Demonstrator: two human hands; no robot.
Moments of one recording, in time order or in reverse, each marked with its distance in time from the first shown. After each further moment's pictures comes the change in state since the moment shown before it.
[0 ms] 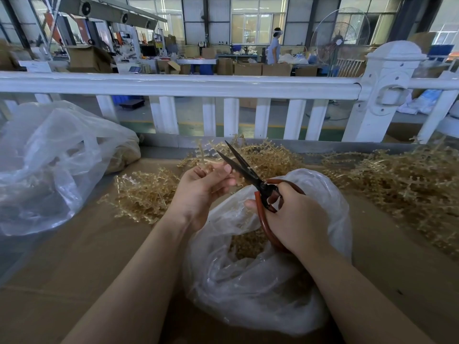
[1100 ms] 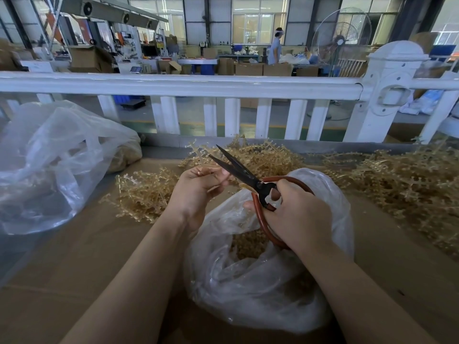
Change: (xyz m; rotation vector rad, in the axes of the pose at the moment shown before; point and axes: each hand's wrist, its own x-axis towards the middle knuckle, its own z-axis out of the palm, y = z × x) left_hand 0.000 0.001 -0.001 0.044 0.085 -0.011; right_hand 0.001 -0.006 -0.007 -0.162 0.063 -0.090
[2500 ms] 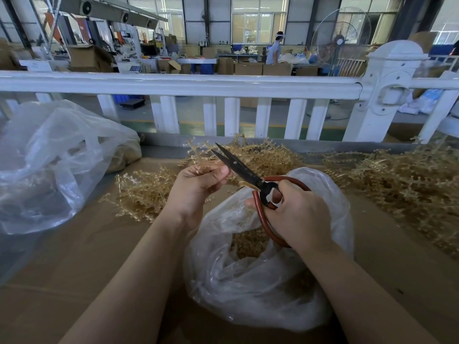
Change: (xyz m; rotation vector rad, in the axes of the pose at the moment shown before) left_hand -0.001 0.003 -0.001 -0.003 -0.031 0.039; right_hand -0.001 0.000 -0.006 0.041 0.015 -0.014
